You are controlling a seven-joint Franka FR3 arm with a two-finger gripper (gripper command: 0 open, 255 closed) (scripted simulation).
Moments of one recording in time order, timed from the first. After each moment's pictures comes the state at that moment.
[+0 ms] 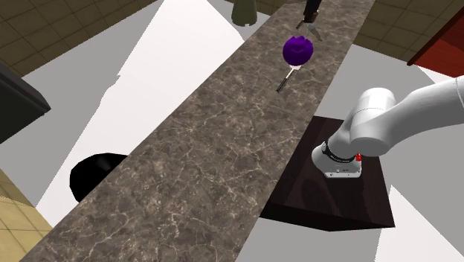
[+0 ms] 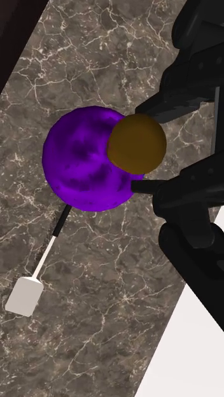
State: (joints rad) arm -0.30 -0.56 -0.32 -1.99 -0.20 1.44 -0.60
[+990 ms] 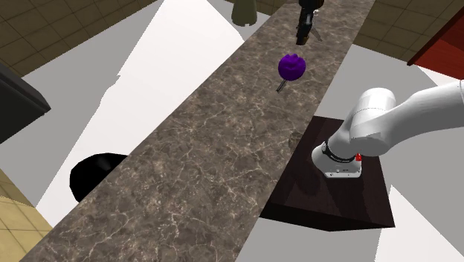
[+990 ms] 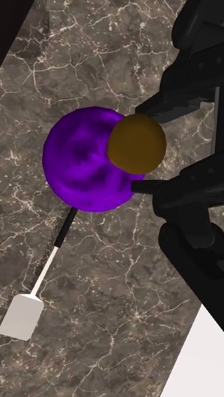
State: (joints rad) arm -0.32 -0.62 -0.34 -2.24 -0.23 1.63 -0.58
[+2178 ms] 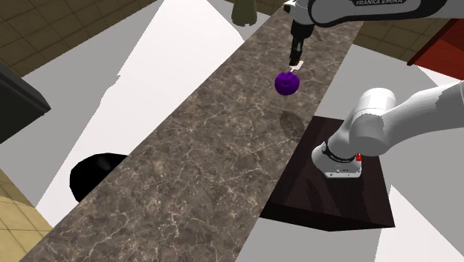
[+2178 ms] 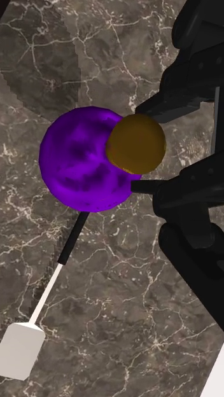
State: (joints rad) arm -0.33 -0.62 -0.38 -2.48 -0.26 1.87 -0.56
